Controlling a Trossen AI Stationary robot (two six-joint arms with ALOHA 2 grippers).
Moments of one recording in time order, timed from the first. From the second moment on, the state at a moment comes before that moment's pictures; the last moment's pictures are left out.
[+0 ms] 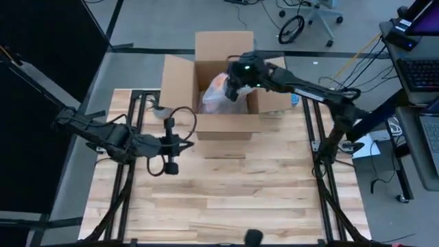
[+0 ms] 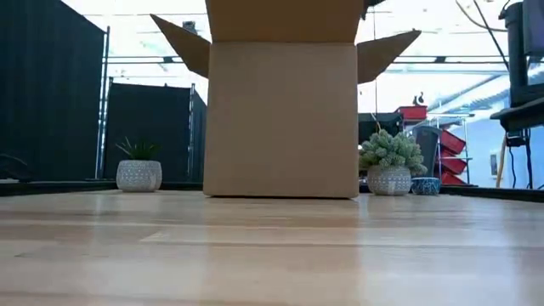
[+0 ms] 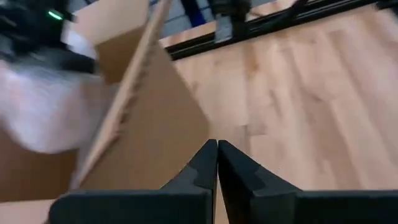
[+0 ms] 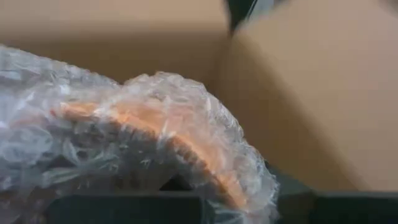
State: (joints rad) left arm -0.30 1.11 1.15 -0.61 -0.52 0.11; right arm -0.49 1.77 1.67 -0.48 0.07 -0.25
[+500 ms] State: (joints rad) left arm -0.19 1.15 1.15 -0.61 -0.52 0.12; right arm -0.48 2.02 1.68 -0.72 0.08 -0.23
